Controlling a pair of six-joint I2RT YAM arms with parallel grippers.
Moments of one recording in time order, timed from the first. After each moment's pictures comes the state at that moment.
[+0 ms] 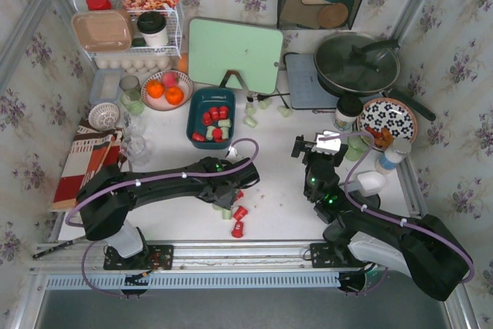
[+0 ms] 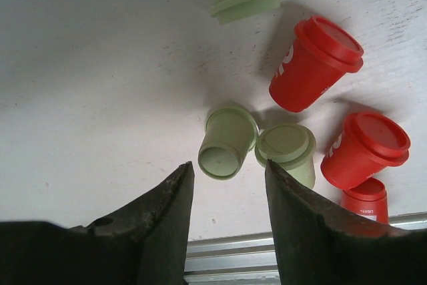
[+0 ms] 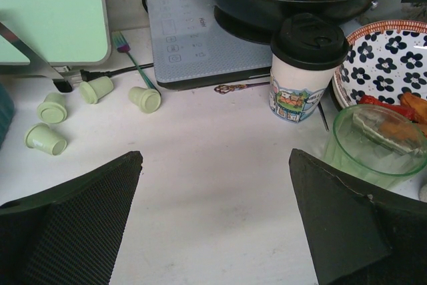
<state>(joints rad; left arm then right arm) -1.11 1.63 1.09 -0.86 -0.30 -0.63 0.70 1.03 0.25 0.79 0.90 0.04</state>
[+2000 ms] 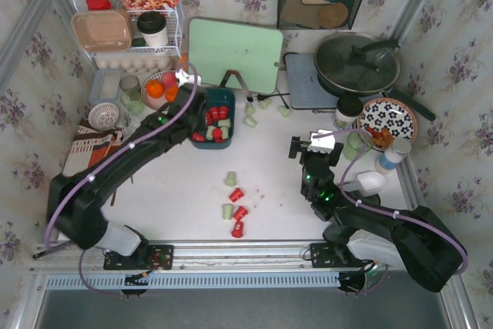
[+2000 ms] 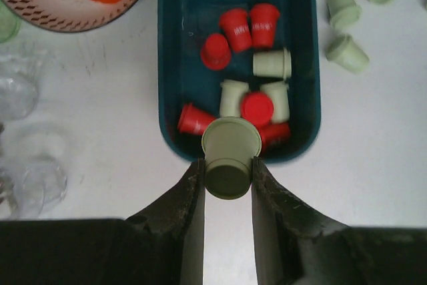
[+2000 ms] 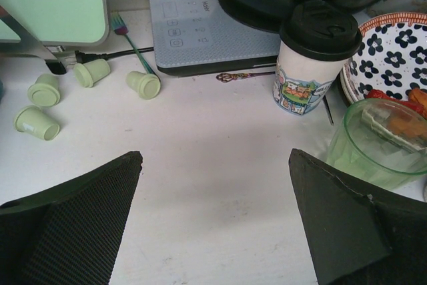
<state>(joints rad) -0.63 1.42 1.22 -0.50 -0.38 -0.36 0.69 1.11 0.27 0.79 0.89 0.04</state>
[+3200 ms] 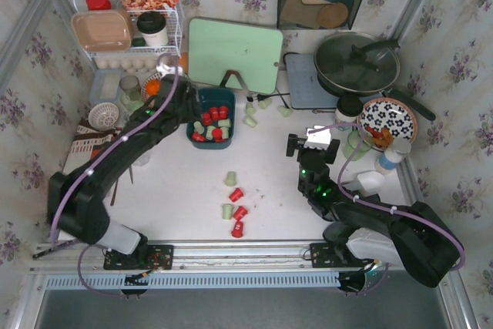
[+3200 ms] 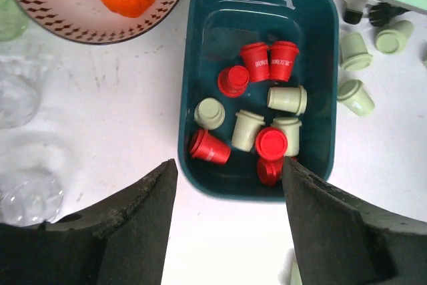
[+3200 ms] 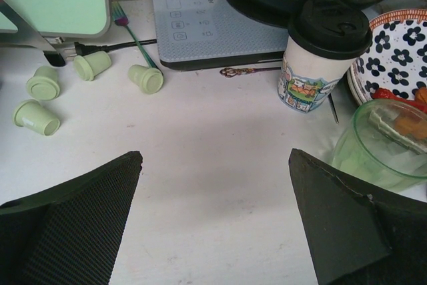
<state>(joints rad) -0.45 1.57 1.29 -0.42 -0.26 -0.40 0.69 1.15 0.32 0.71 0.89 0.07</state>
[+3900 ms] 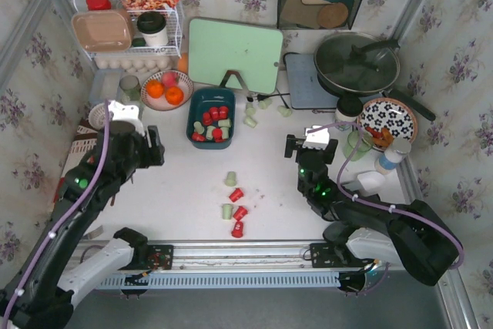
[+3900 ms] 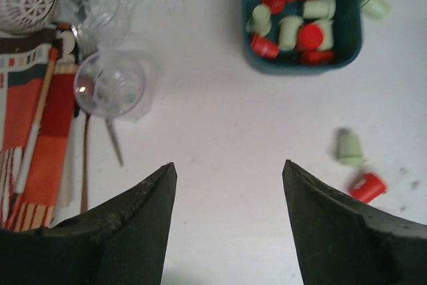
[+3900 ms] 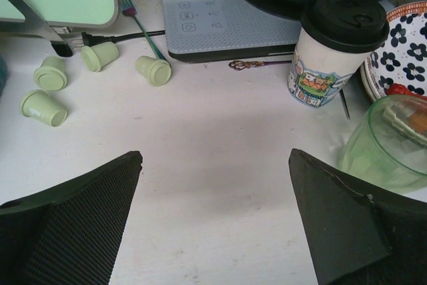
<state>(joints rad) -0.45 0.87 1.11 -0.82 -0.24 -0.30 0.69 1.15 0.33 0.69 0.86 0.10</state>
